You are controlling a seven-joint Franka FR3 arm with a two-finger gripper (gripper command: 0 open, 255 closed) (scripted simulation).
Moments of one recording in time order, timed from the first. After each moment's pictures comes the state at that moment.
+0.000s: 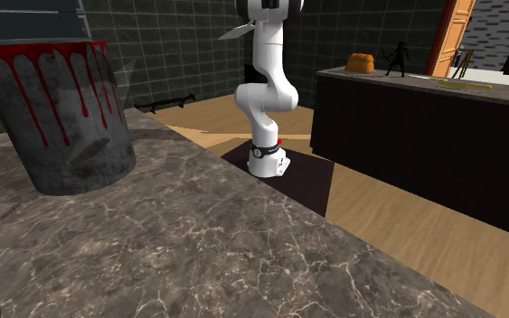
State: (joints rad) arm 0.39 -0.12 0.12 -1.25 0.07 1.17 -0.80
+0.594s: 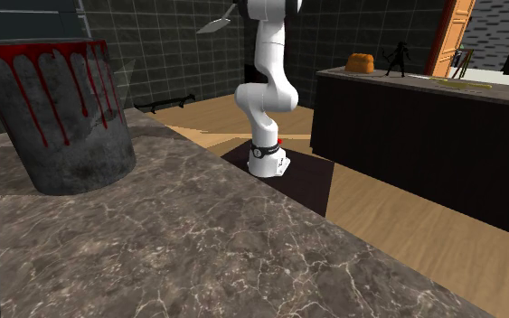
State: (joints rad) arm 0.33 -0.28 0.02 -1.38 0.07 1.14 -0.95
